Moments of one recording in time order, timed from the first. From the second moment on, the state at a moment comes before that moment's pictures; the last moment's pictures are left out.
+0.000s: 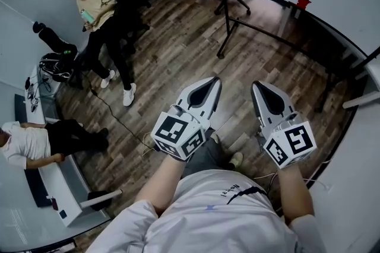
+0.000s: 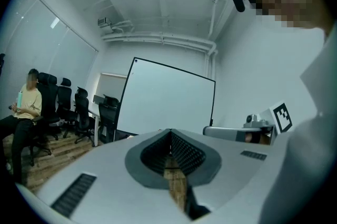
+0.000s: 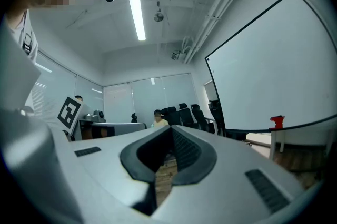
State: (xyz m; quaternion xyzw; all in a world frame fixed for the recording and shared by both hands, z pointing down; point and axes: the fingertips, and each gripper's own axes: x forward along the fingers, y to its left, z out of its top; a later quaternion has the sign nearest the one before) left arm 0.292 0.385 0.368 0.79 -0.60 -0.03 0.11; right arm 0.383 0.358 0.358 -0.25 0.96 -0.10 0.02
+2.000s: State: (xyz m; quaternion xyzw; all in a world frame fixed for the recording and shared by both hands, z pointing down) left arm 0.049 -0.130 0.381 0.84 -0.54 0.00 0.07; right arm 0.123 -0.092 0.352 -0.28 0.96 -0.08 0.02
